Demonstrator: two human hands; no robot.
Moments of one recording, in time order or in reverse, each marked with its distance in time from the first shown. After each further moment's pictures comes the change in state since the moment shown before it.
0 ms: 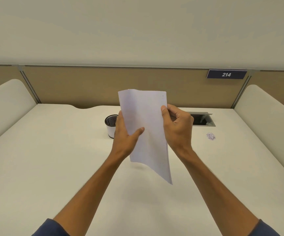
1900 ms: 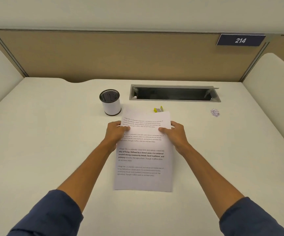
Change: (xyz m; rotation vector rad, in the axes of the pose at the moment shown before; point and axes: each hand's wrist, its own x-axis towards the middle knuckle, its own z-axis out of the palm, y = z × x) left_hand 0.014 -0.095 0.008 -0.201 -0.100 -0.585; right_hand -0.044 0.173 -0.001 0.052 -0.299 0.864
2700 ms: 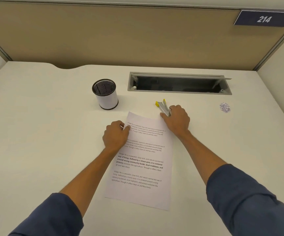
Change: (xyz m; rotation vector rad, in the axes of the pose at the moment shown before) left_hand 0.048 -0.042 0.022 0.689 0.249 0.111; right_hand 0.104 0.012 0.011 -0.970 0.232 -0.264
